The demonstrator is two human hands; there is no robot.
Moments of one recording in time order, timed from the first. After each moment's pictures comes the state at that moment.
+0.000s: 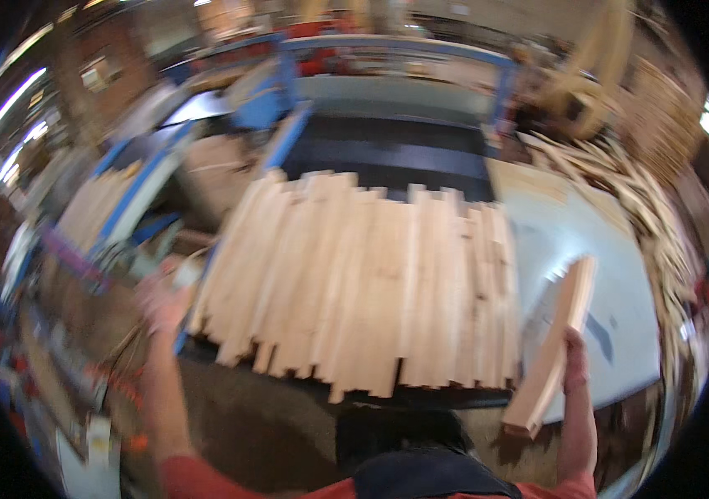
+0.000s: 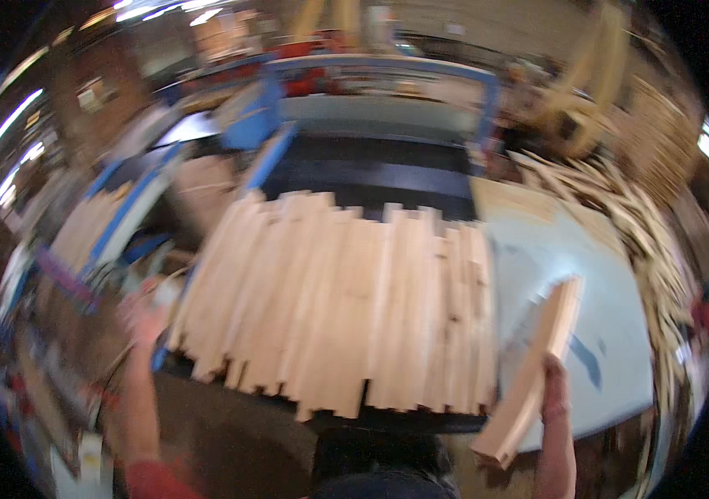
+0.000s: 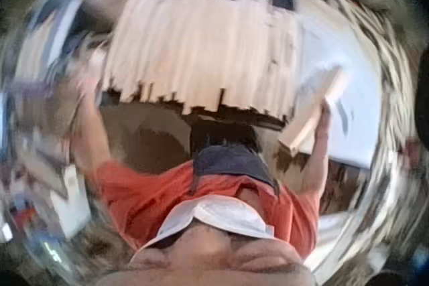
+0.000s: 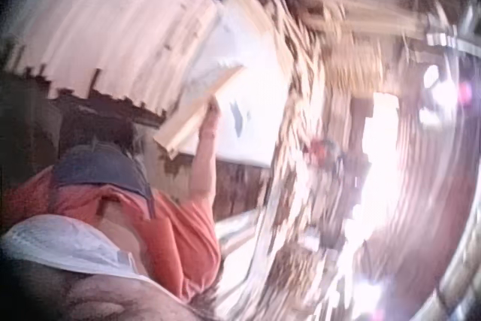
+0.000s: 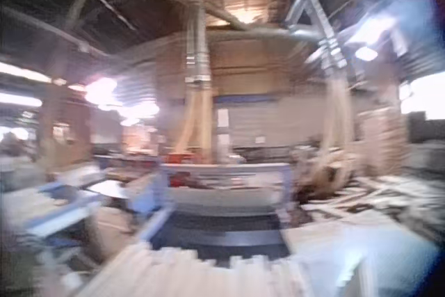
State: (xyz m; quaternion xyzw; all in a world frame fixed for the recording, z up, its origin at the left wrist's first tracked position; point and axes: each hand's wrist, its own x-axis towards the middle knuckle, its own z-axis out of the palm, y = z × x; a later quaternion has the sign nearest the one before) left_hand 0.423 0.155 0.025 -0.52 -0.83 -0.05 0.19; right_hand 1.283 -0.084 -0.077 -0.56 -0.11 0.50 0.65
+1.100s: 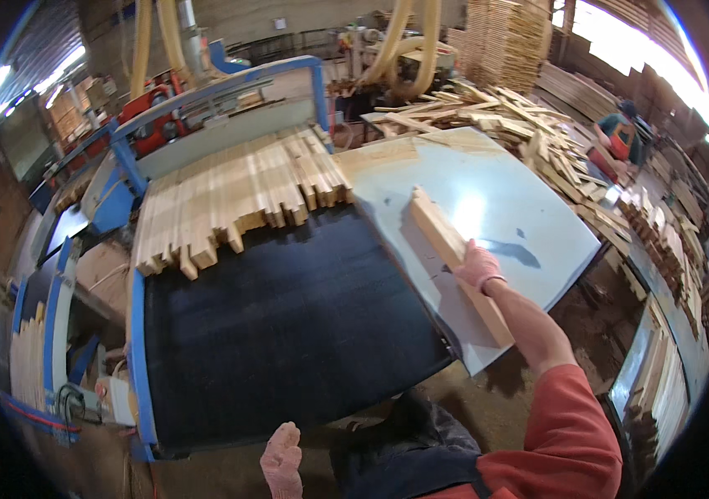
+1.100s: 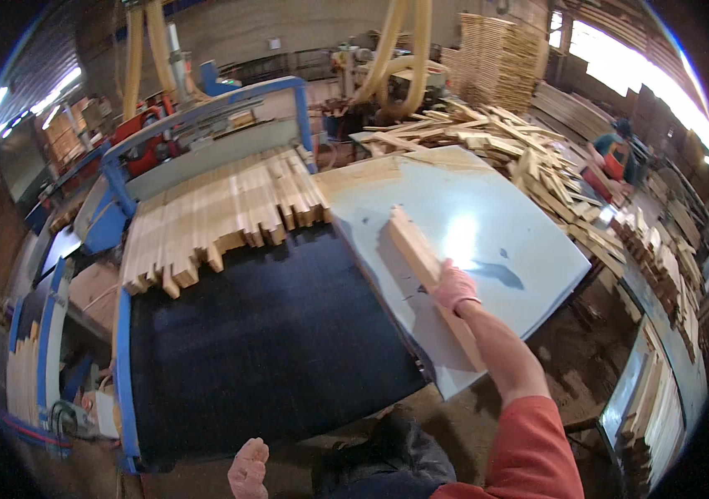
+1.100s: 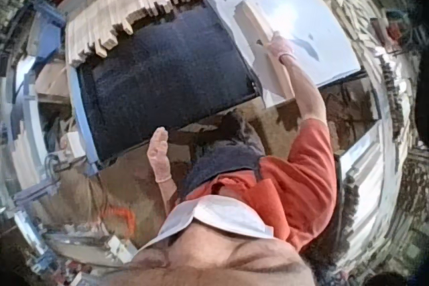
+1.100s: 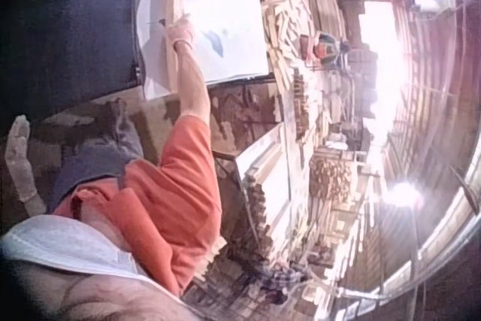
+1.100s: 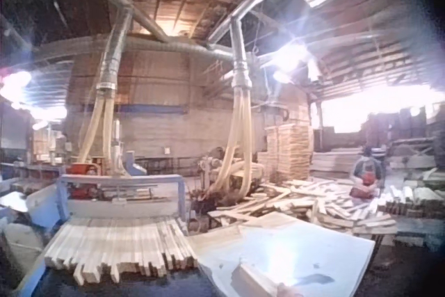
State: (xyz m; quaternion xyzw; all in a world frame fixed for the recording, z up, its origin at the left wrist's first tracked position) left_hand 0.652 -0.126 -0.077 -0.47 -0.42 -0.44 -0.64; right_hand 1.265 -0.074 -0.058 -0.93 -0.35 0.08 0.12
